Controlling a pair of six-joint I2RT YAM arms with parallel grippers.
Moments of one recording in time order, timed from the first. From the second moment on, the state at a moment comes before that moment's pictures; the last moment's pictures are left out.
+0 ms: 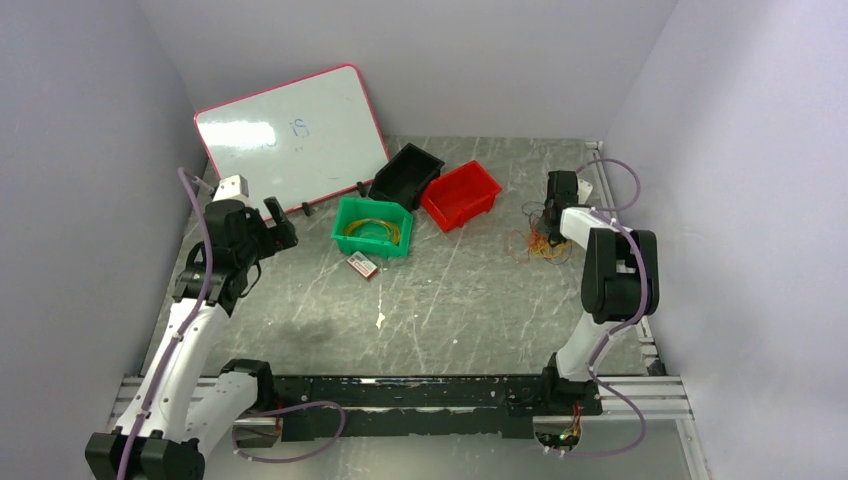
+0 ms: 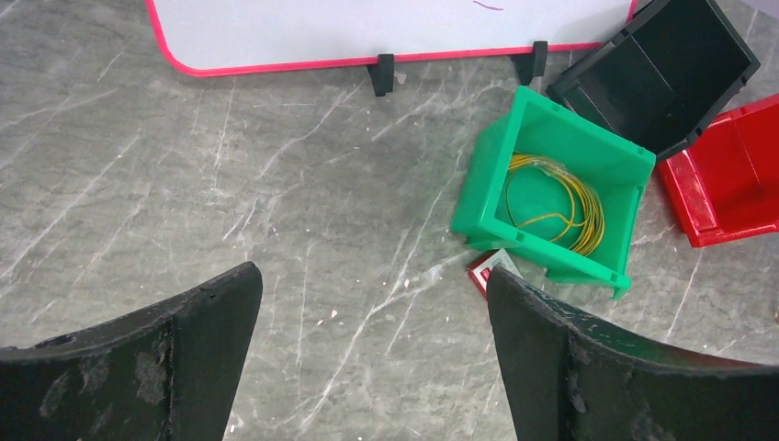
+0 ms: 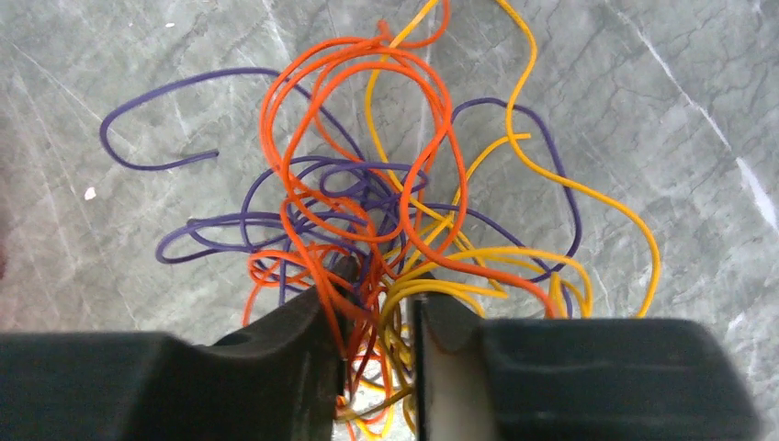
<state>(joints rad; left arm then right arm) -0.10 0.85 0.78 -0.45 -0.13 -0.41 -0.04 1.79 1.05 -0.23 0.29 0.43</state>
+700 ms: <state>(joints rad) -0.10 0.85 0.79 -0.45 -0.13 -0.41 0.29 1.39 0.91 -0.35 0.10 0.41</state>
